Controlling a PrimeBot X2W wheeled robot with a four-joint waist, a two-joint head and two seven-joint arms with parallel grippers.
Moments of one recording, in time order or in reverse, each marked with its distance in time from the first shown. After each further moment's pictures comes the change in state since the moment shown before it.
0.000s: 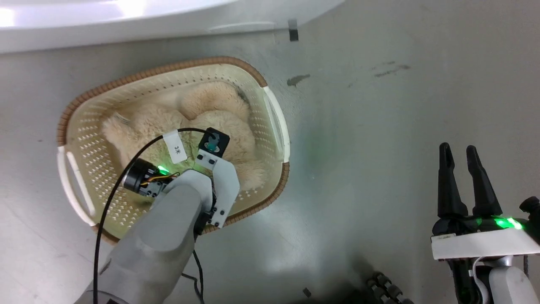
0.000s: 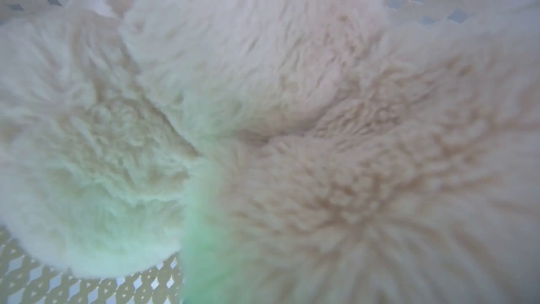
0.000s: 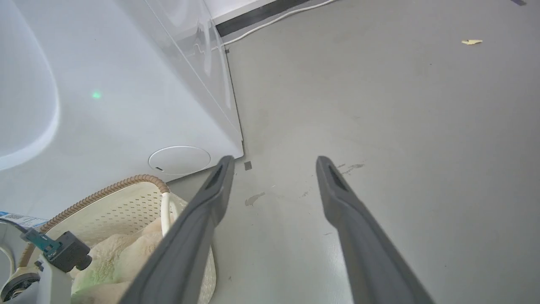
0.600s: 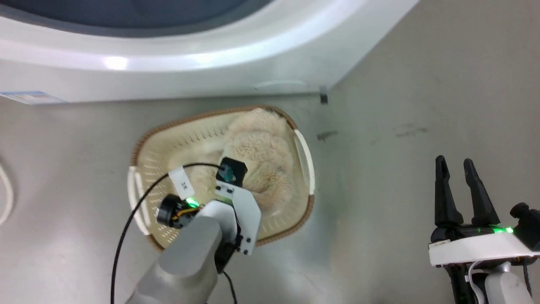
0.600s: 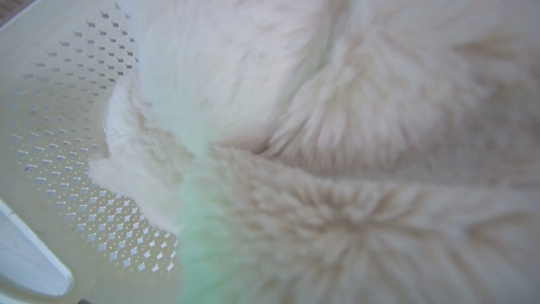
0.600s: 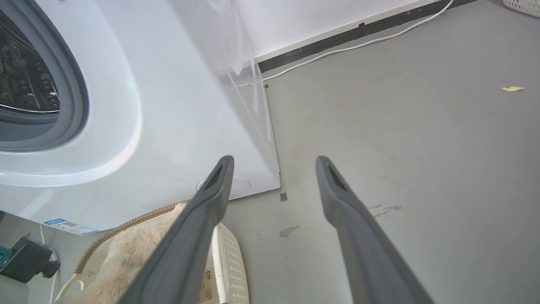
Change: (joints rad) left arm 0.107 -0.094 0.042 0.021 -0.132 -0.030 -0.185; right arm 0.003 0.000 -0.021 0.077 -0.067 0.000 0.000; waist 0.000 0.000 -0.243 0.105
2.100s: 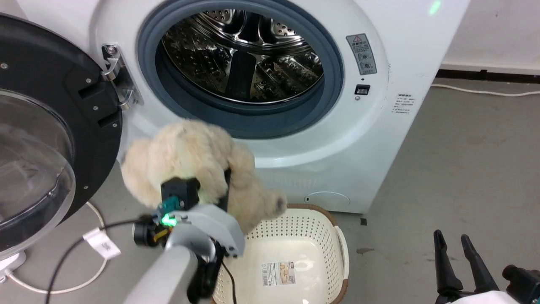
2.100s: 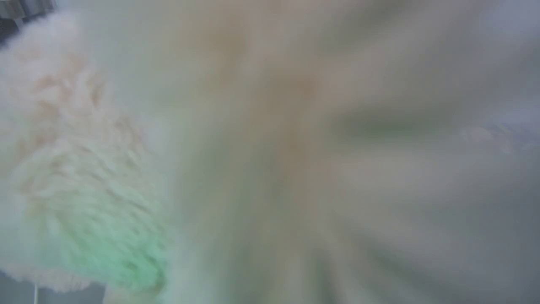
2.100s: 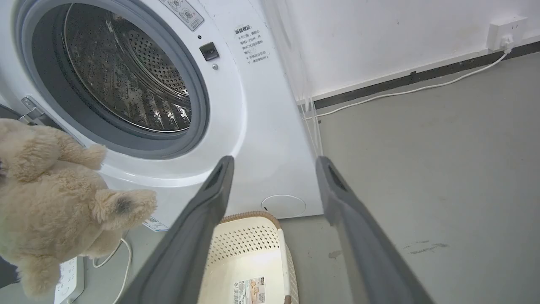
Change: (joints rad) left arm 0.310 0.104 0.142 -0.543 -0.153 0.143 -0.346; right arm 0.227 0.000 -0.036 0.028 -0.027 0.000 0.062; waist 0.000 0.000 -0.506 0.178
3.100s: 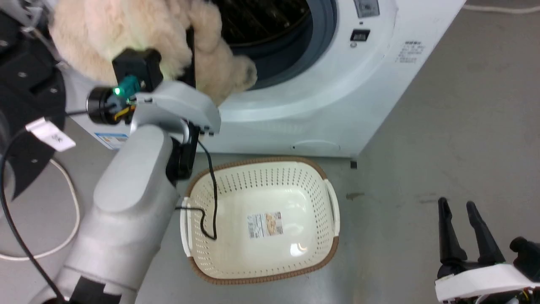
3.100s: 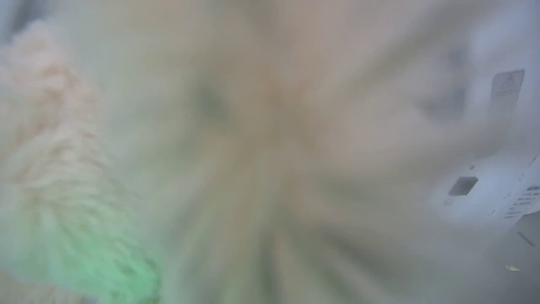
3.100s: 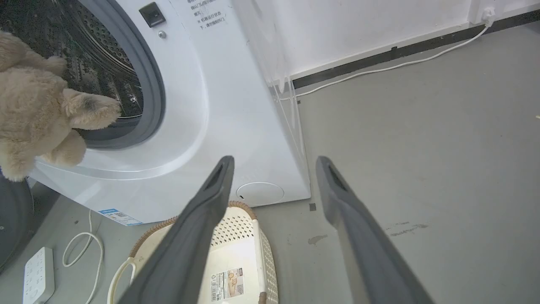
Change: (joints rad) left arm -0.482 0.010 0.064 0.251 0.068 -0.045 -0.147; right arm -0.082 0.000 -0.006 -0.046 -0.010 0.000 0.001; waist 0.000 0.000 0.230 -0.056
